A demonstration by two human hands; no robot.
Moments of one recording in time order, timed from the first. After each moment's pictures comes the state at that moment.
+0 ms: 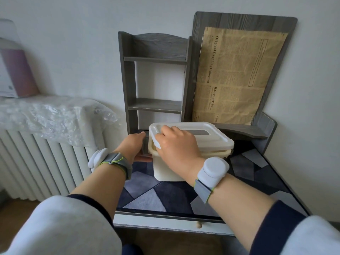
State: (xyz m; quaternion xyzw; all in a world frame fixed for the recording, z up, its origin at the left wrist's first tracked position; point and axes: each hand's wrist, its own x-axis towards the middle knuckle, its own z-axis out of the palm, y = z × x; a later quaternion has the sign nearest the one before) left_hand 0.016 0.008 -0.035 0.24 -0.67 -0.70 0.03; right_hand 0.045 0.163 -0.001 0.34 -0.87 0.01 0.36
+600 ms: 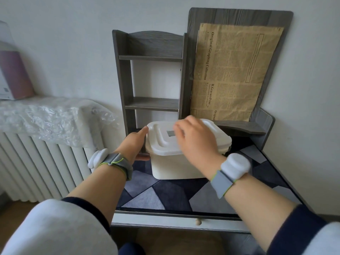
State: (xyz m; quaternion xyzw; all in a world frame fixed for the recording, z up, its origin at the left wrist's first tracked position) left_hand 0.020 0.017 -0.030 0.23 -0.73 -0.65 0.03; right_hand 0.012 0.206 -0.008 0.27 -0.88 0.19 0.33
